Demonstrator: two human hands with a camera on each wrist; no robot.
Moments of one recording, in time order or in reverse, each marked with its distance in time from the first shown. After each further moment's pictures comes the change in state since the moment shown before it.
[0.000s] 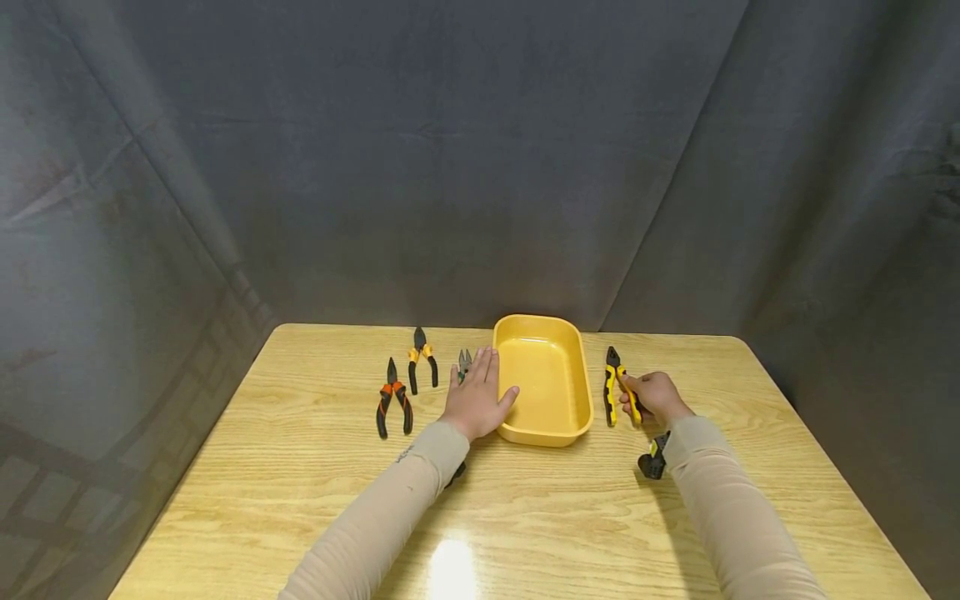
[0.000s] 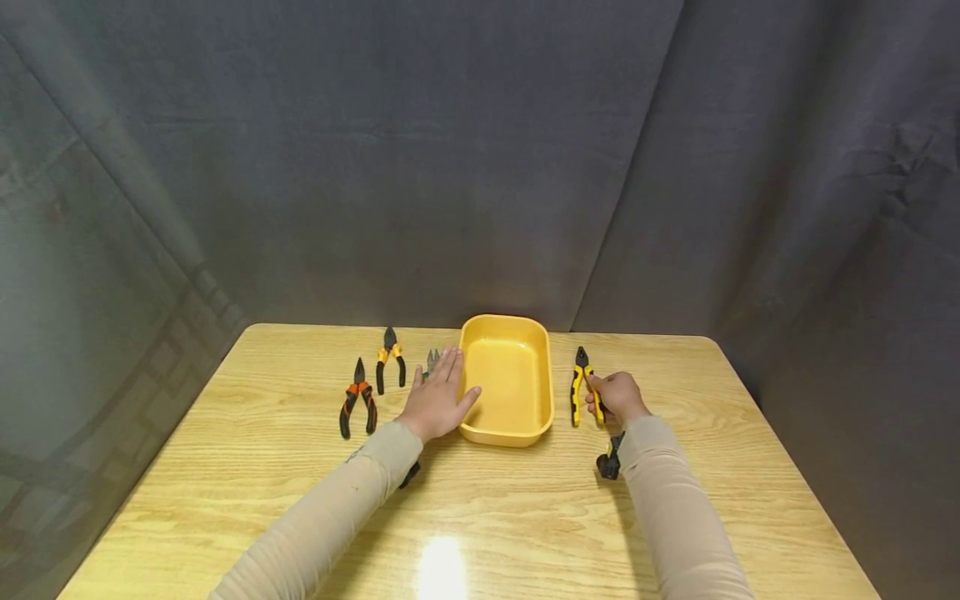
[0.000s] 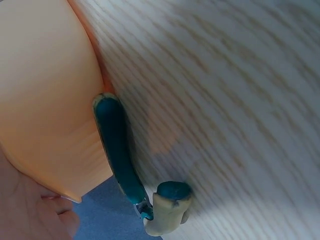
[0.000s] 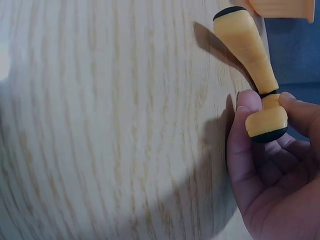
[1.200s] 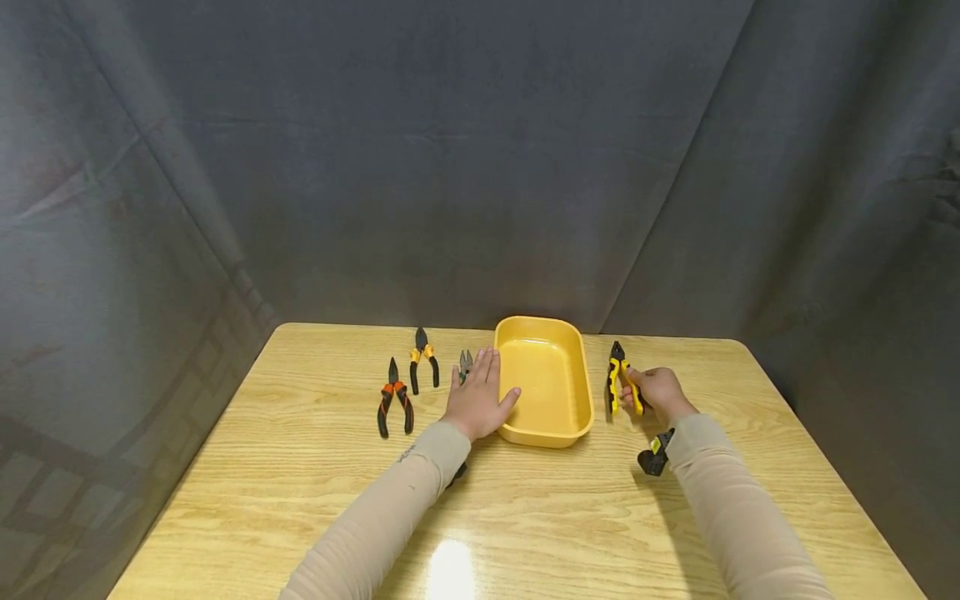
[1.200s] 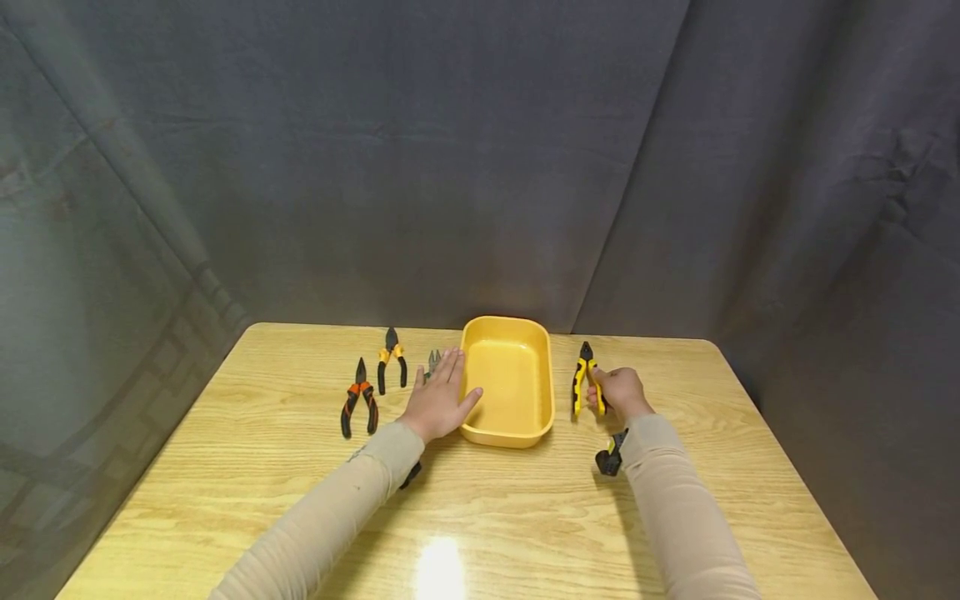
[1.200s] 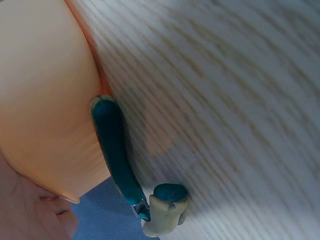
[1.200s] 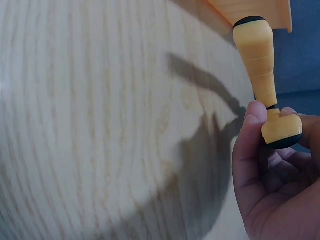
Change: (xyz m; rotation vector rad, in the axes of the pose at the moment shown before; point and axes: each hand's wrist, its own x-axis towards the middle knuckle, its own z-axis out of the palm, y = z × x) left_hand 0.000 0.002 -0.001 -0.017 0.005 -0.002; right_hand -0.004 -0.016 -0.002 0.048 0.053 -0.006
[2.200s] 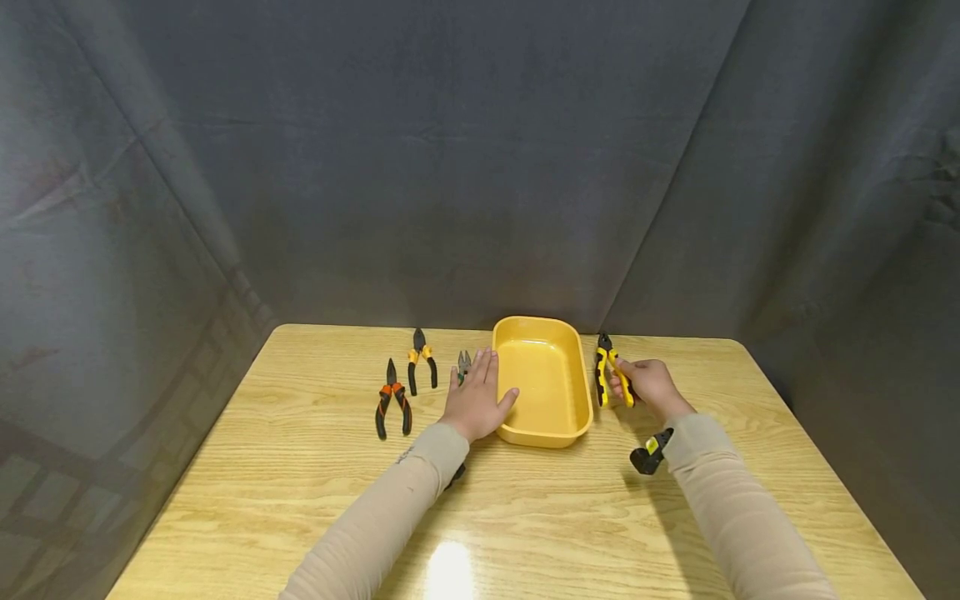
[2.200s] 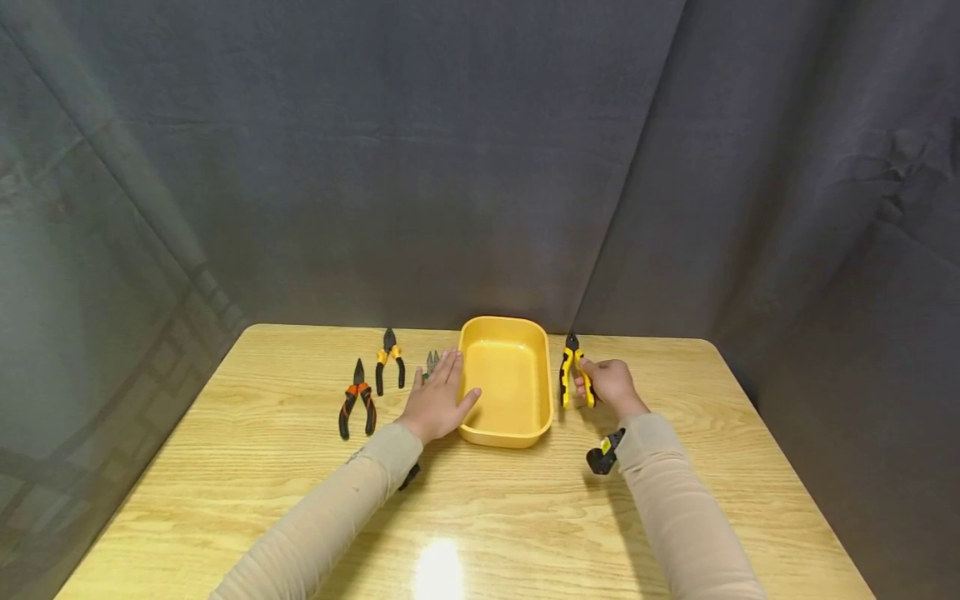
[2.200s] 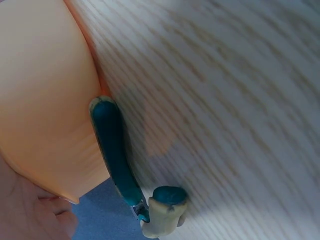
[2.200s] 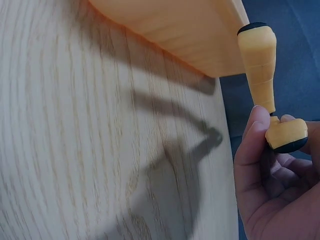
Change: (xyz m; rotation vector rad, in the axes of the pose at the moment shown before) left_hand 0.000 0.000 0.000 -0.022 0.001 0.001; right_hand -0.008 -0.023 0.012 0.042 -0.013 -0.046
